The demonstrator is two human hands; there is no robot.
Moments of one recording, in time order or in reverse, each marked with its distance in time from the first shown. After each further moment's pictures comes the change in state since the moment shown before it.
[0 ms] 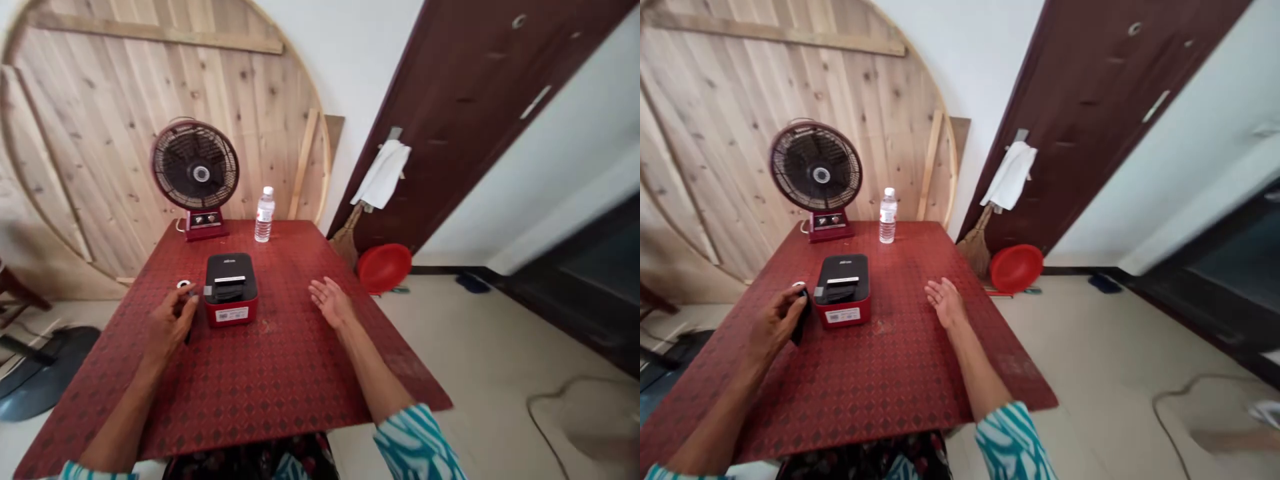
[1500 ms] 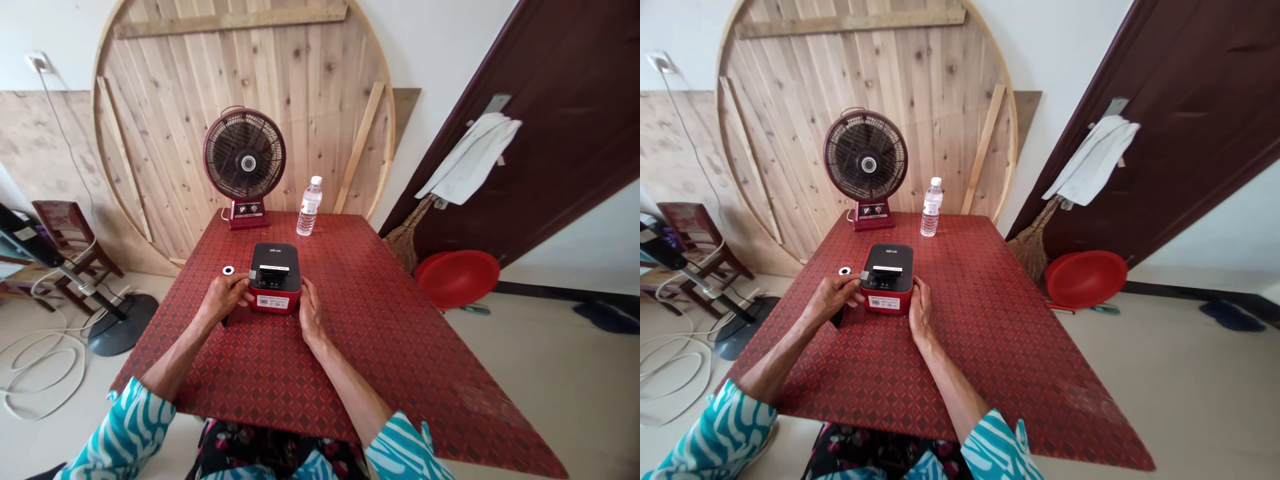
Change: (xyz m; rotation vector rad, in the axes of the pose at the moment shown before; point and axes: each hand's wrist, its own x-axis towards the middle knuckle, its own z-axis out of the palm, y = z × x) left_hand 0.019 0.023 0.001 -0.069 -0.347 -0.221; right_hand -0.047 0.123 0.084 -0.438 -0.250 -0.343
